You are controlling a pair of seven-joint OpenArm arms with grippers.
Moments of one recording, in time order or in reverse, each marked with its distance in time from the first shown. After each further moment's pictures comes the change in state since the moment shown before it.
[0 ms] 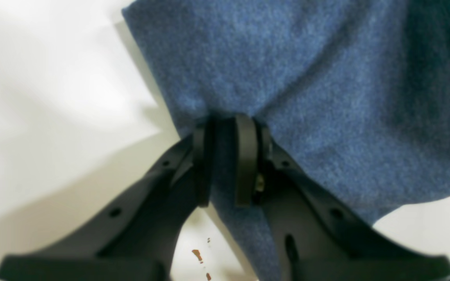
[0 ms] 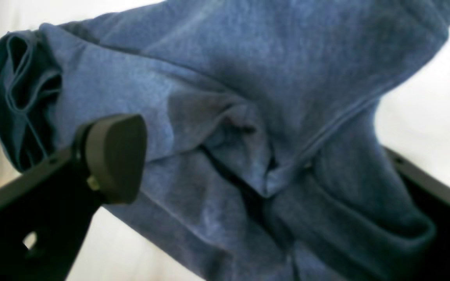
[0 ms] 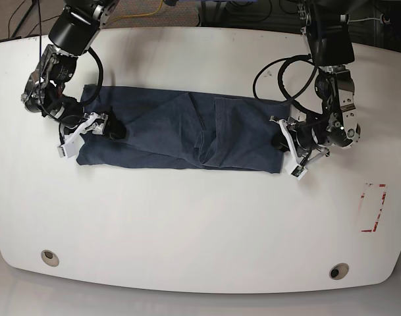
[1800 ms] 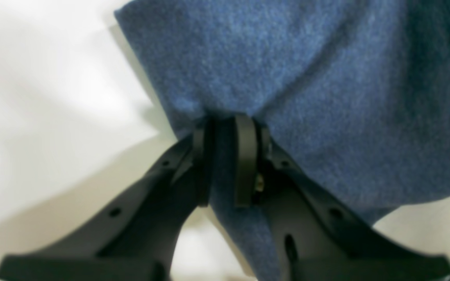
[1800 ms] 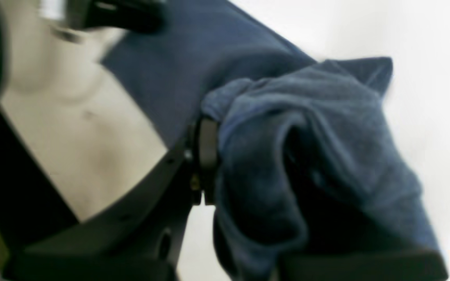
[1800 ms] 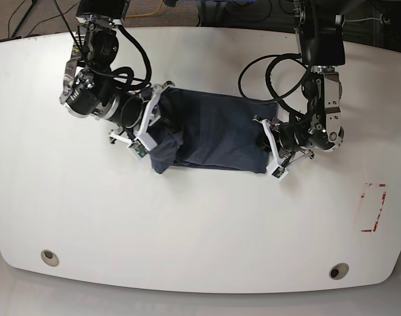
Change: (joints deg) left arm -0.2 1.9 7.3 0.3 0.8 3.9 -0.2; right arm -9.9 -8.2 -26.4 39.8 -2.2 -0.6 -5.0
